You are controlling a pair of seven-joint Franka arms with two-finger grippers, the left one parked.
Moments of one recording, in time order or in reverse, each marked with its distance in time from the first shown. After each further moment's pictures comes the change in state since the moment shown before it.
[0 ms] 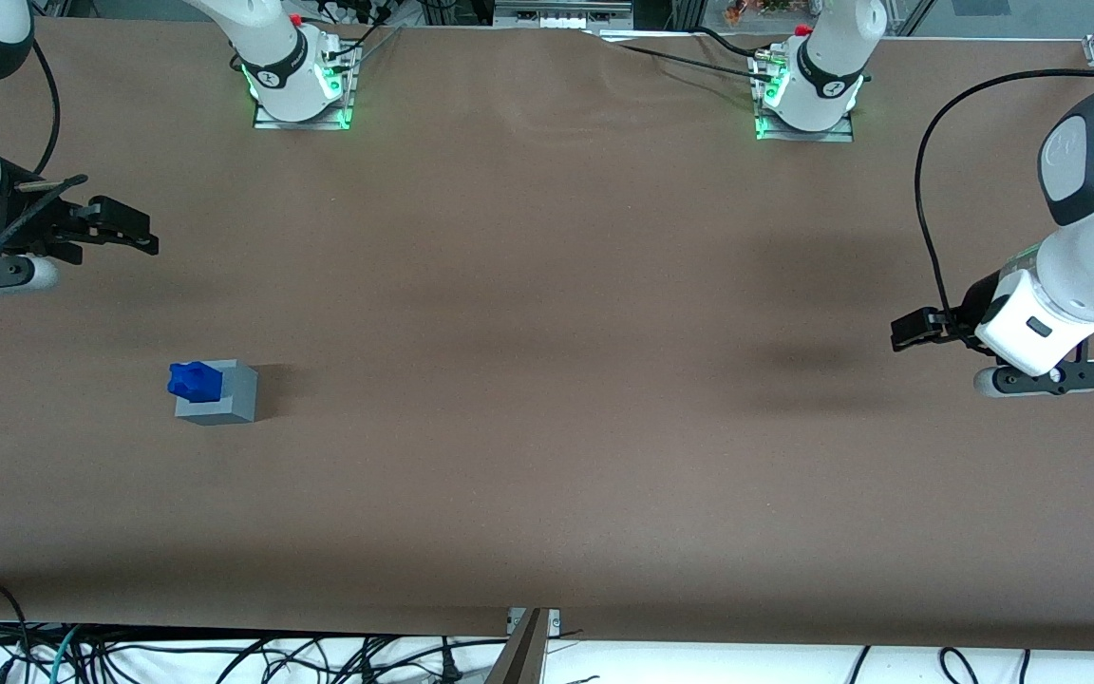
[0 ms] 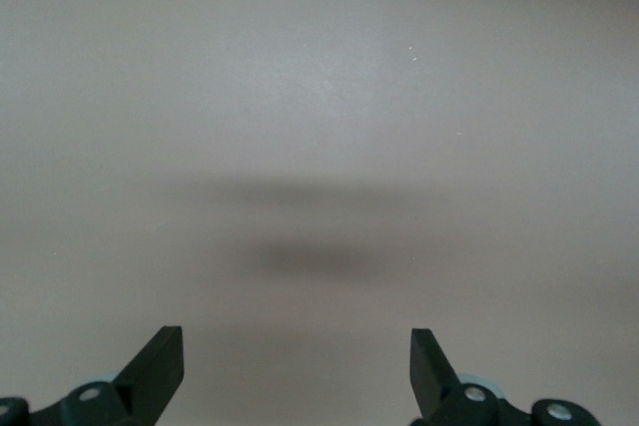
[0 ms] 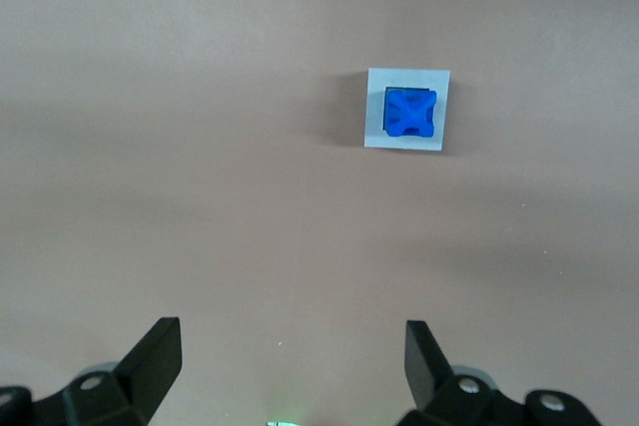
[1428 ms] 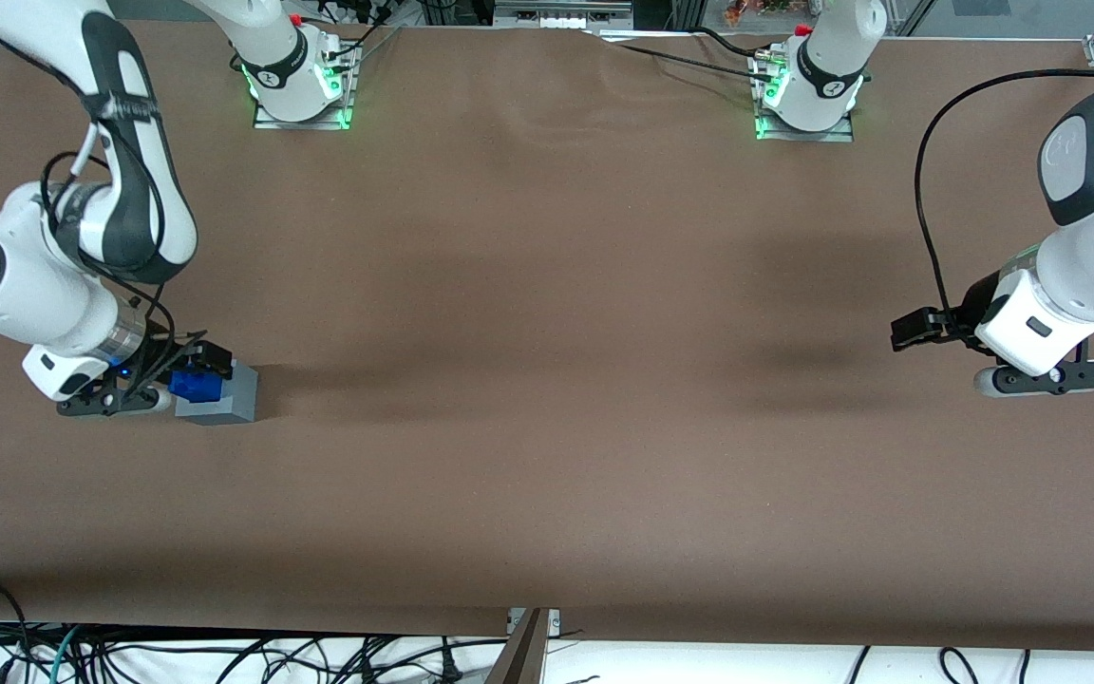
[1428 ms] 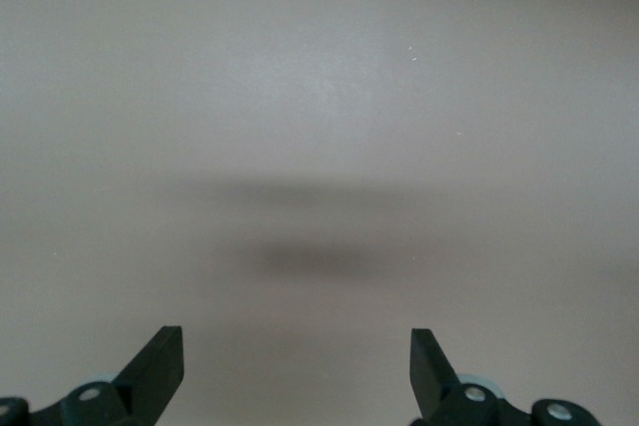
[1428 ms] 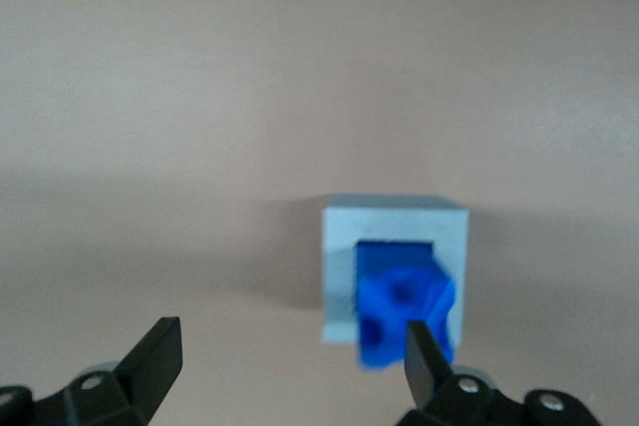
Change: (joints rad) arm -0.015 0.213 0.003 -0.280 0.089 0.629 -0.074
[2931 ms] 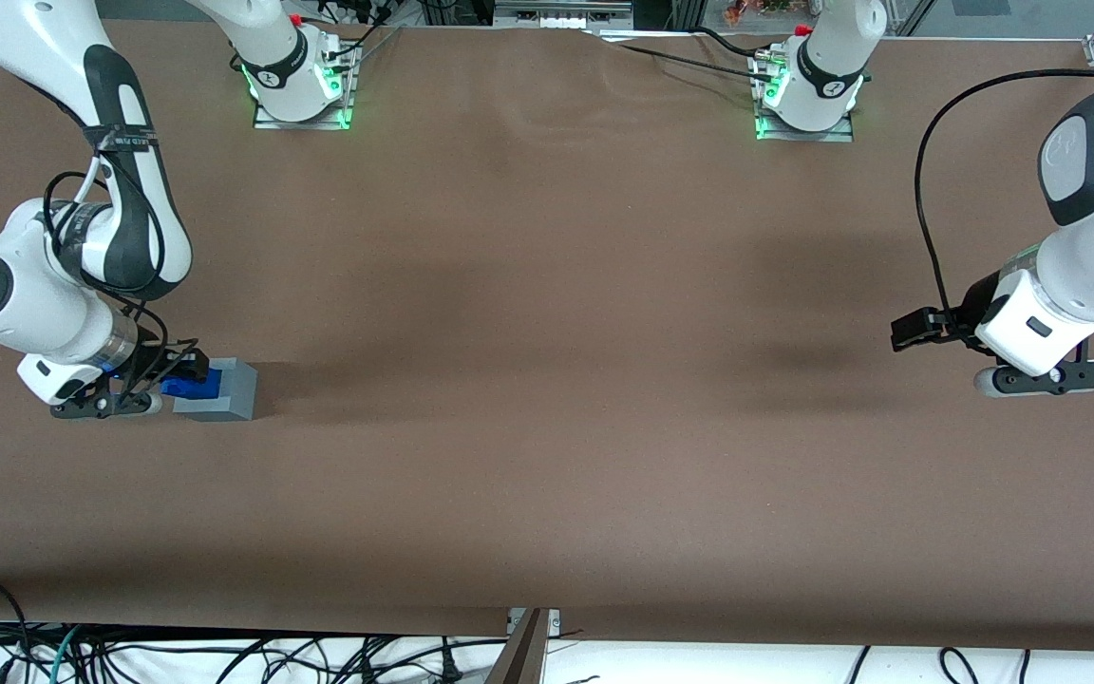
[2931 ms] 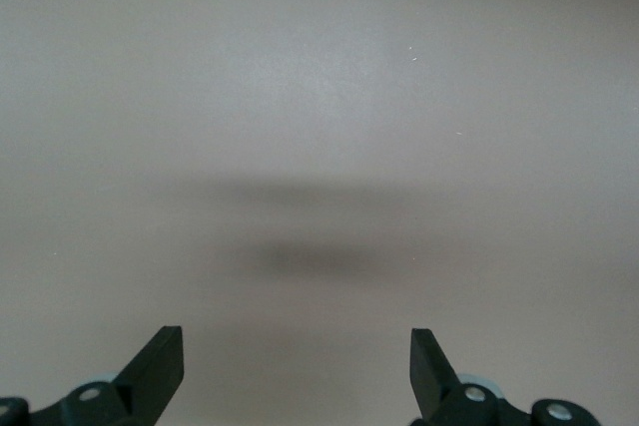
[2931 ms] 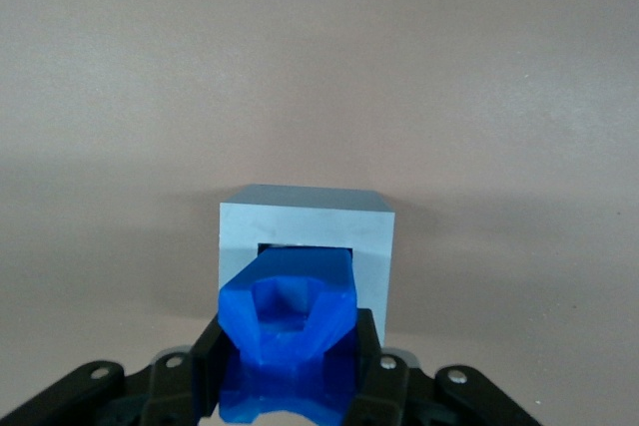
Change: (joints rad) arm -0.060 0.099 -0.008 -0.034 -0.044 0.115 -0.053
